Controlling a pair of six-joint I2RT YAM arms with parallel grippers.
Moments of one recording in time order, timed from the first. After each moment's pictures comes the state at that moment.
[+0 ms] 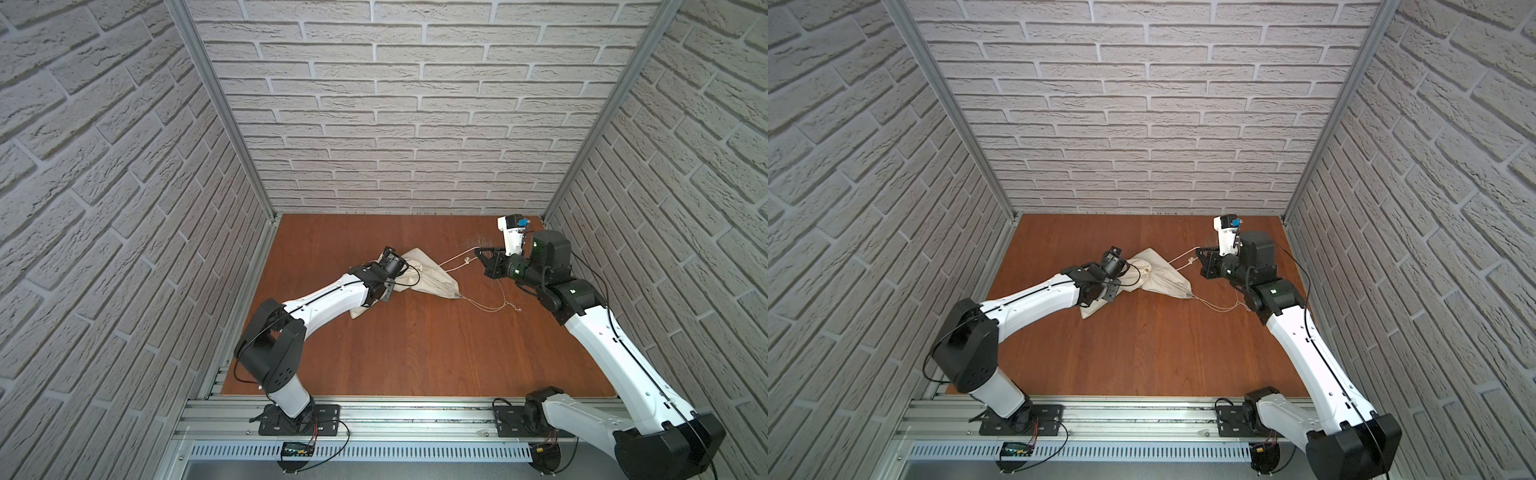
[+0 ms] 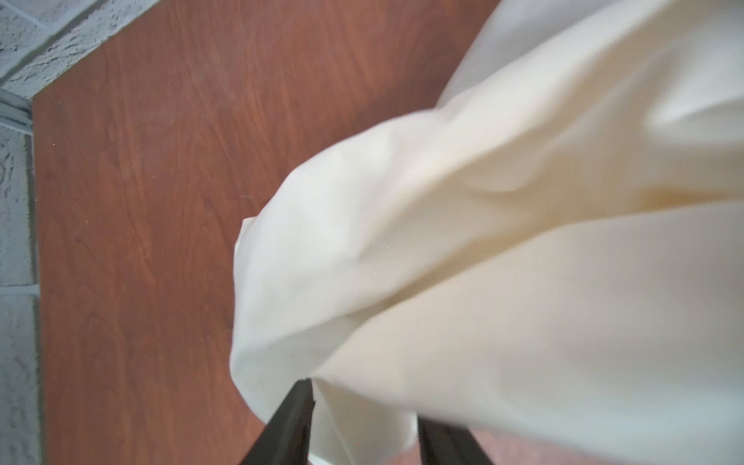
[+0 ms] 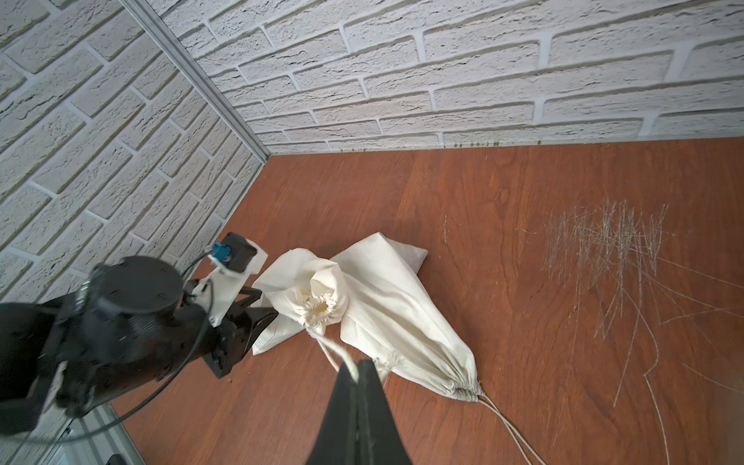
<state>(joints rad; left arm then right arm) -0.67 1.60 1.18 -0.59 -0.43 -0.16 0.29 1.09 1.09 -0.41 -0.32 0.31</state>
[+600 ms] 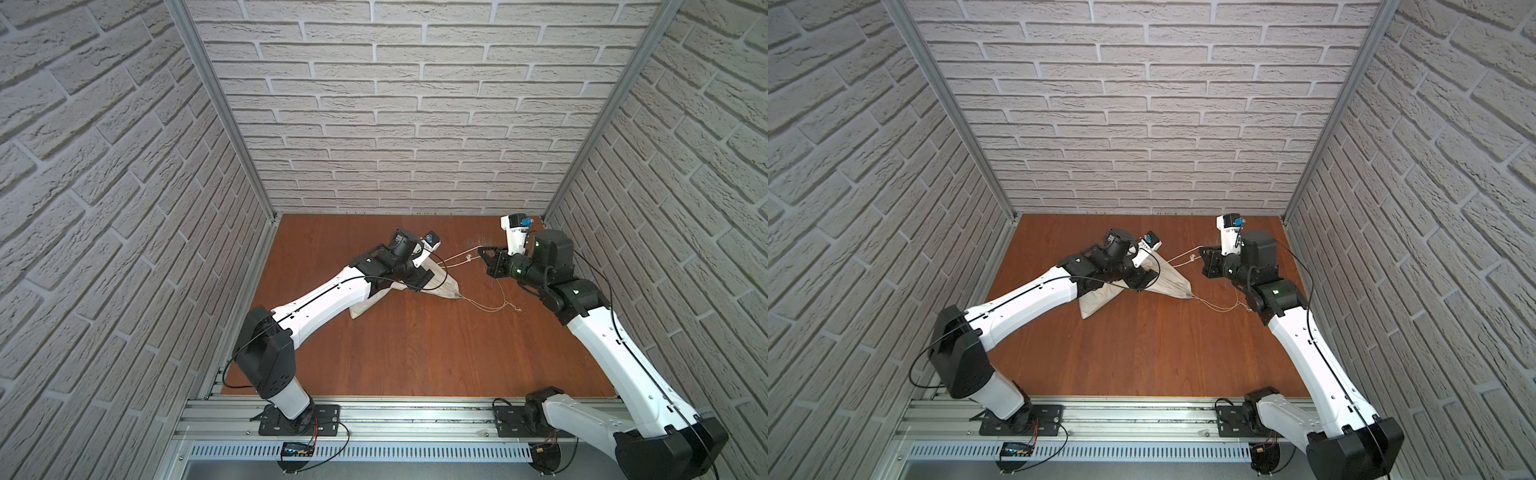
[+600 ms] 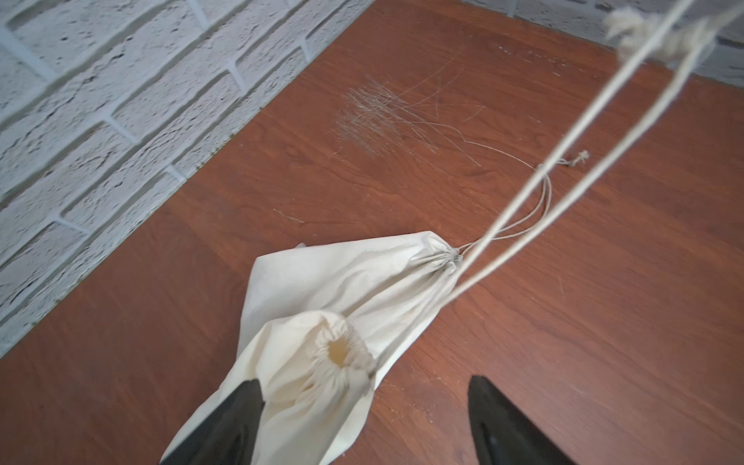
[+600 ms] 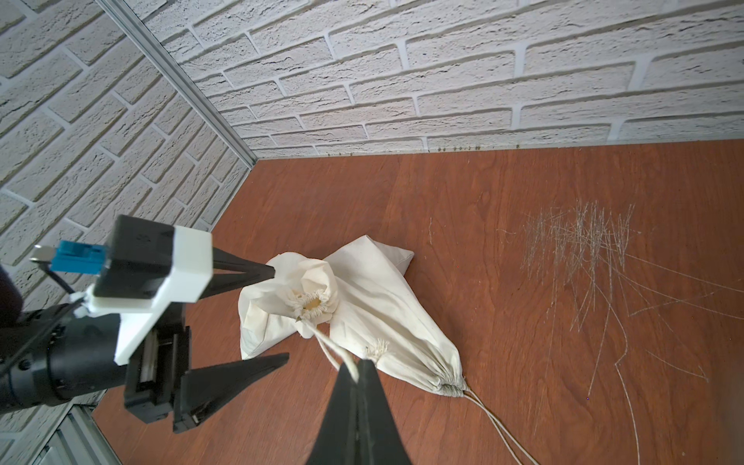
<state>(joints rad) -0.72 1.63 1.40 -0.46 0.04 0.23 0.29 1.08 1.11 -0.45 -0.27 0.31</state>
